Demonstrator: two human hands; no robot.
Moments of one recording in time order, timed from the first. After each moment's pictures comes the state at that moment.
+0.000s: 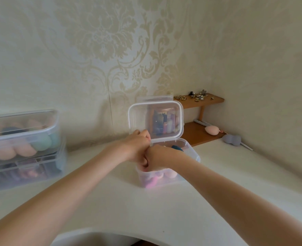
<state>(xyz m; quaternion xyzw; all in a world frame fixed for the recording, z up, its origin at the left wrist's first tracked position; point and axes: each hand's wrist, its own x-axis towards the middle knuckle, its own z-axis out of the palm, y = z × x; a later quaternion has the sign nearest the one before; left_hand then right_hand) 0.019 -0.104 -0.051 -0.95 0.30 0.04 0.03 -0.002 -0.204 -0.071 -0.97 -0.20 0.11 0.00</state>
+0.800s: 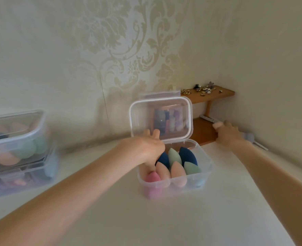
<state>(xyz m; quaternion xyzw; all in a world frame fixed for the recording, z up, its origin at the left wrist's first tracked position) 0.022 -0.146 -0.040 -0.94 0.29 0.11 0.18 0.072 -0.395 -0.097 -0.98 0.19 -0.04 0.06</state>
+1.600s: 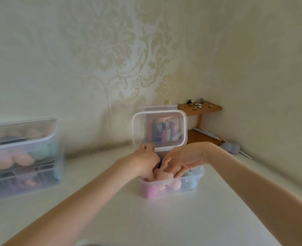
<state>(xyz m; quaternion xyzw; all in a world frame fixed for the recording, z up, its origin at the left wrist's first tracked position) 0.001 -0.130 -0.054 -0.95 0.29 0.10 0.08 -0.004 -0.279 -0.033 -0.85 -0.09 0.37 0.37</state>
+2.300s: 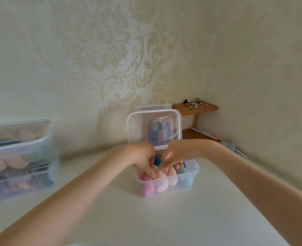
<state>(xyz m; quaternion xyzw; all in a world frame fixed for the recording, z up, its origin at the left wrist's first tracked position) 0.010 -0.131 -0.032 -0.95 0.29 0.14 0.04 -0.014 -0.274 -0.016 -0.94 -0.14 0.23 0.18</state>
